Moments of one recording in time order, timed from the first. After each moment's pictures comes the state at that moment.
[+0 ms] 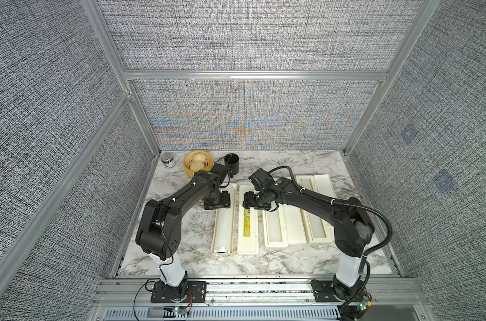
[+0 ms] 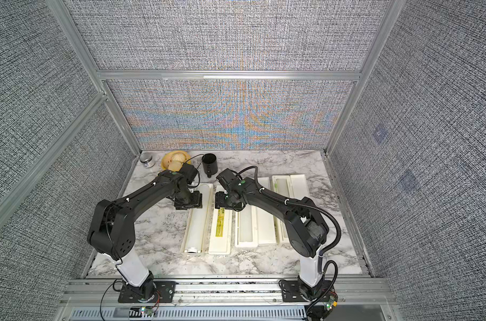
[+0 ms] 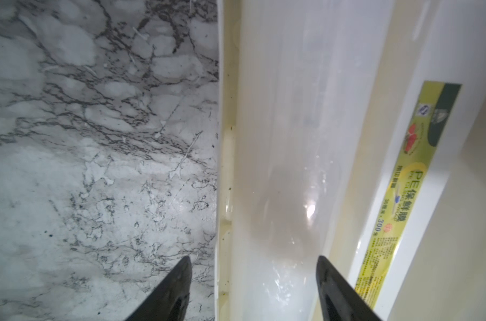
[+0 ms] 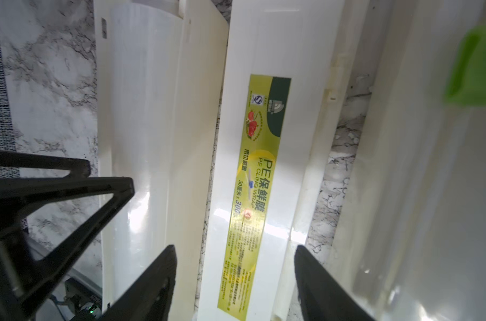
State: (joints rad) left arm -0.43 1.75 1.32 -0.97 0.07 -0.42; right arm 0.78 1.90 1.51 -0.72 -0.09 0.71
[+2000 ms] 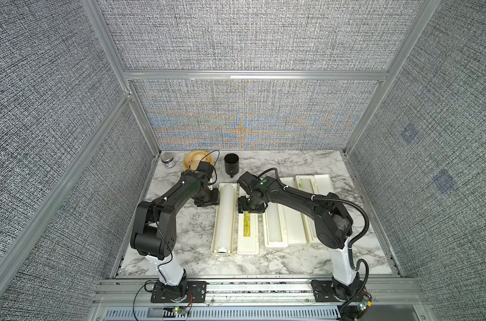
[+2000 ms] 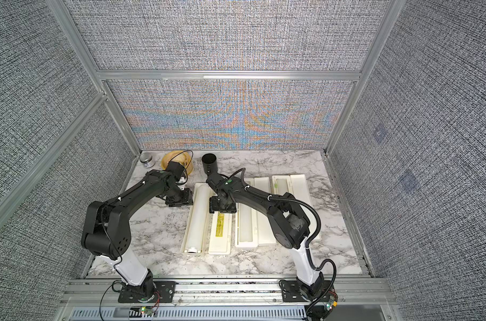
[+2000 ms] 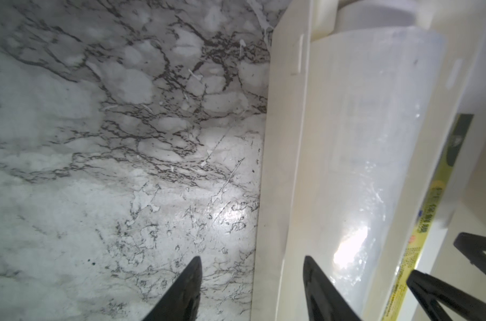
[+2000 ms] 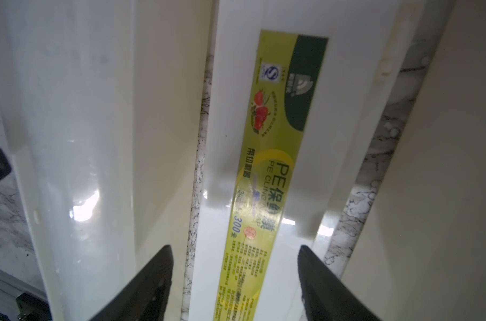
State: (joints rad) left arm -0.29 1.74 1.27 -0.91 0.15 -0.29; right arm 0.82 2.07 1.67 -0.86 -0.09 0.70
